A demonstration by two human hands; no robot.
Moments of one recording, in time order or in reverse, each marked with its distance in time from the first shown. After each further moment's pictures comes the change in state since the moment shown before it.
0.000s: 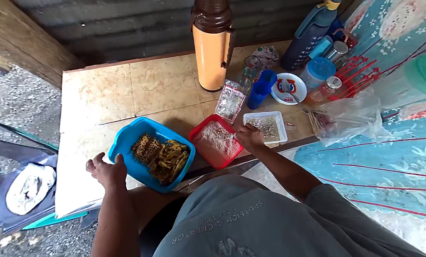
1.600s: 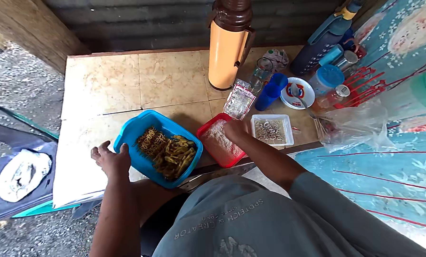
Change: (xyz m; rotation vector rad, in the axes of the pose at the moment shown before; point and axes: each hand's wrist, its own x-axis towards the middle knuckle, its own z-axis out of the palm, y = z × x) left_hand 0.015 -0.006 0.003 -0.062 -0.027 -0.013; right_hand 0.097 -0.089 -0.015 -0.108 -0.797 0.388
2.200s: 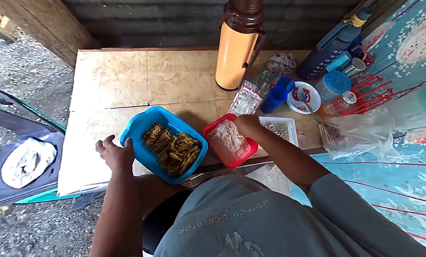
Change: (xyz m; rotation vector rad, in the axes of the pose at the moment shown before) left_hand 0.000 -0.001 -0.004 0.010 0.006 -0.054; right_hand -0.012 0.015 -0.045 -0.140 -0.078 -0.106
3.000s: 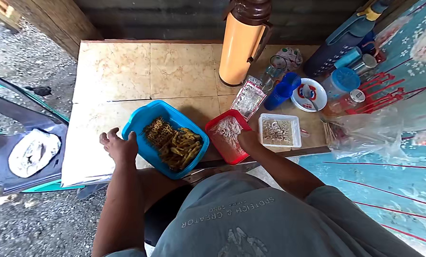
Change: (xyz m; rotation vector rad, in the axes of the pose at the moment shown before) left_hand 0.001 -0.002 0.005 0.018 -0.008 0.019; right_hand 0.006 -0.006 0.089 0.007 -0.035 0.102
